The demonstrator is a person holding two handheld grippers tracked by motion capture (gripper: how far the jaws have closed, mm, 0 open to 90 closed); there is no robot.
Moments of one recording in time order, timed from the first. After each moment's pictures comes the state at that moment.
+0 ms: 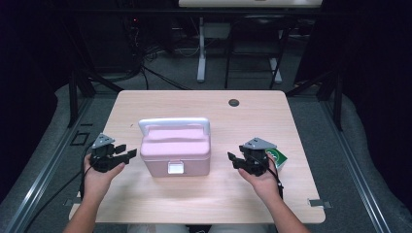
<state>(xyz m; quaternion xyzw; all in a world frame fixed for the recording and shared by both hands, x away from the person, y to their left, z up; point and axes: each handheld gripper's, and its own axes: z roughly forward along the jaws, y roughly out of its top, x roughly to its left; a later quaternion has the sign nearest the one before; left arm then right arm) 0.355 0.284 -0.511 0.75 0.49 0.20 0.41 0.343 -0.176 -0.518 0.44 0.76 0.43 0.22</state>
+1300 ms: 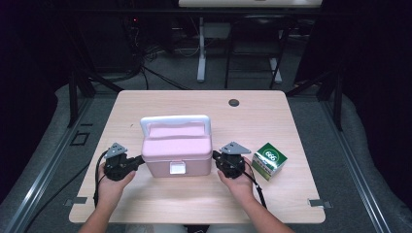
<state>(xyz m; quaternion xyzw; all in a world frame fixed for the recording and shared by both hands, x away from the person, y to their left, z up) 0.339 0.252 -0.535 0.75 0.46 0.16 0.45 0.345 -0.111 -0.543 0.43 0.75 0.46 0.22</state>
